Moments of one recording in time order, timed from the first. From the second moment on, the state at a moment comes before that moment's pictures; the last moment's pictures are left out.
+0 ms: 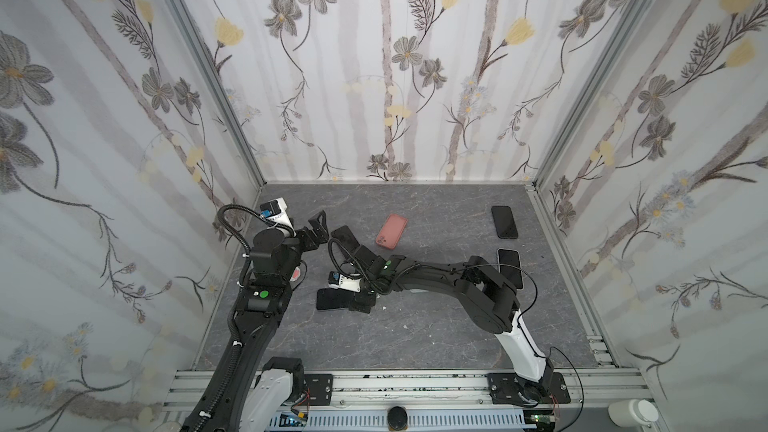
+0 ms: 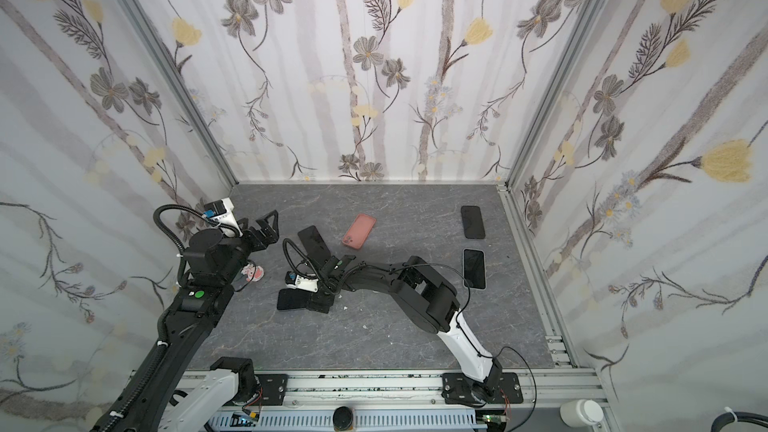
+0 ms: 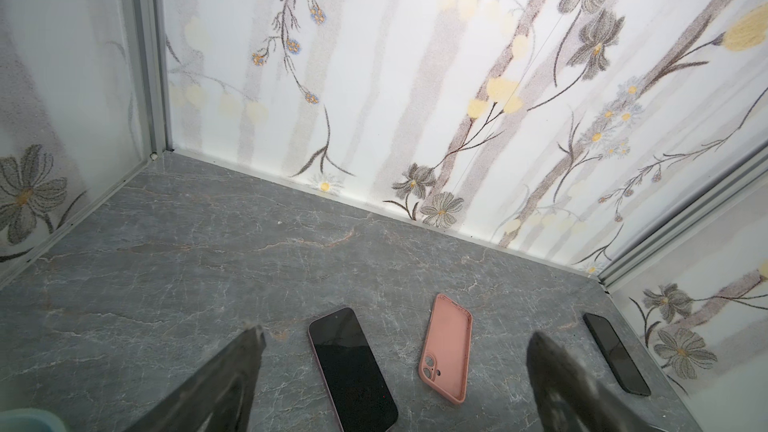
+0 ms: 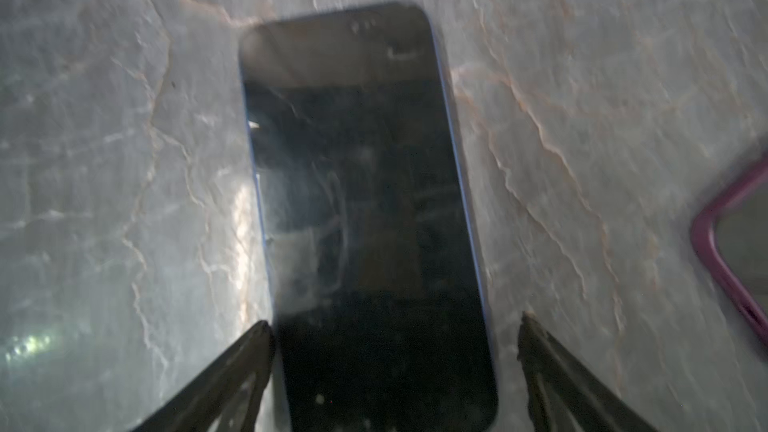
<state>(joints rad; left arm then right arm) -0.11 0.85 0.71 -0.01 0.04 -0.42 1.04 2.25 1.66 -0.43 -0.22 -0.44</state>
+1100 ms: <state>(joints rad) -0.10 0.84 0.71 -0.01 0.01 -0.40 1.08 2.17 1.60 -0.64 -0.18 -0.44</state>
